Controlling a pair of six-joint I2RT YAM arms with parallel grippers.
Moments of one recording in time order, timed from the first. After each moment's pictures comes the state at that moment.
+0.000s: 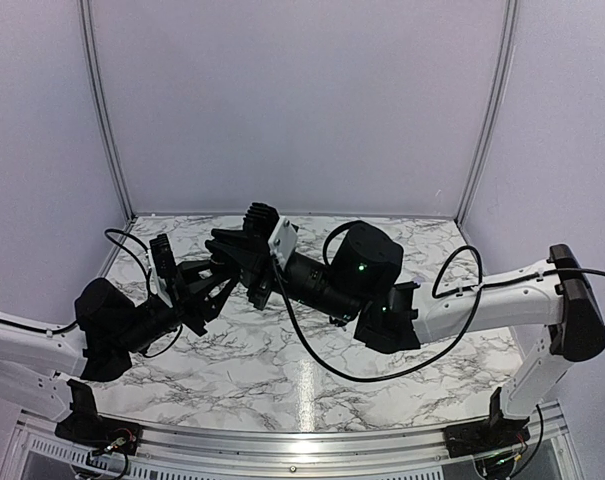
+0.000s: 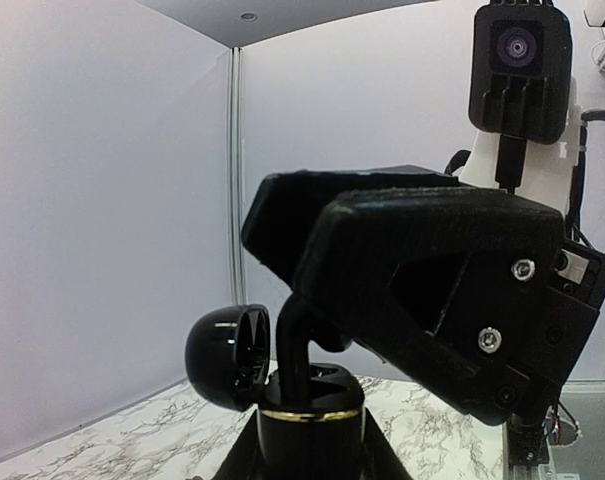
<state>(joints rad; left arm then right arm) -1.04 1.12 0.38 1.10 0.05 0.00 1.26 1.66 1.17 0.80 -0.03 -0.32</state>
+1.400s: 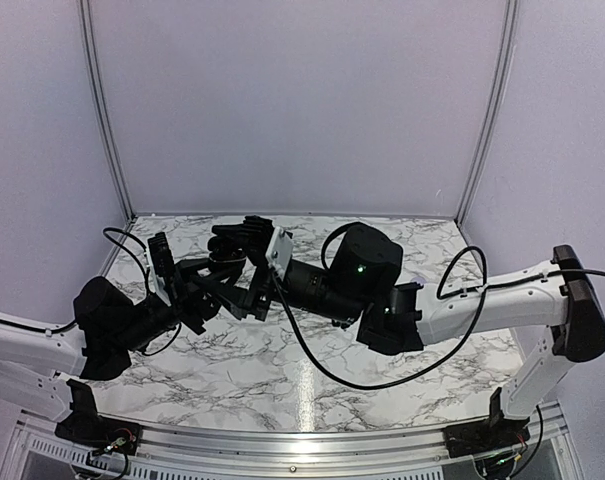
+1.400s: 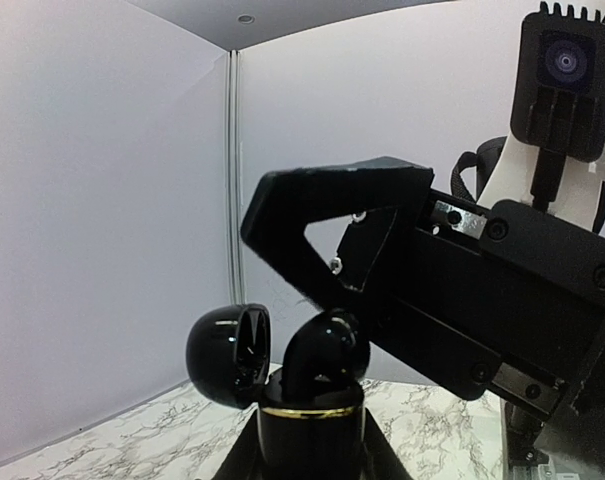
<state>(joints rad) -1.02 1.11 0.38 1.10 0.07 -0.01 1.28 1.65 1.17 0.75 -0.10 -0.33</state>
